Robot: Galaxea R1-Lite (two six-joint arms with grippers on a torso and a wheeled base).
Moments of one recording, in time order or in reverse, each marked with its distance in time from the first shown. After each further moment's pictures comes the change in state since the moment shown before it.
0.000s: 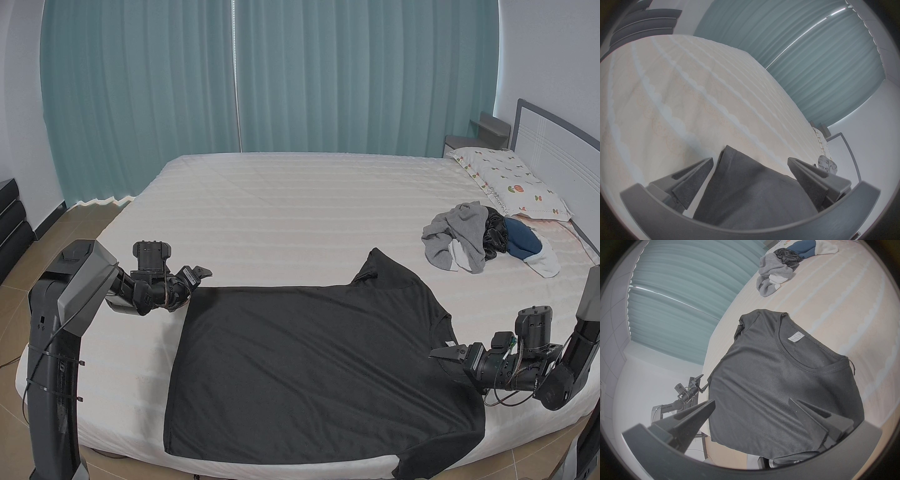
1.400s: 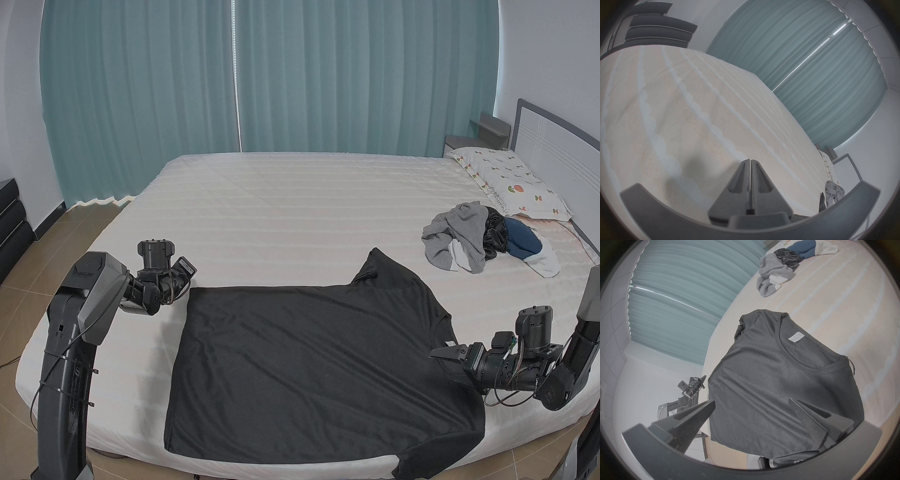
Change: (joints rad) left arm 0.009 0.138 -0.213 -0.060 0.204 -0.079; right arm 0.001 -0.005 0.002 0.000 -0.001 0.002
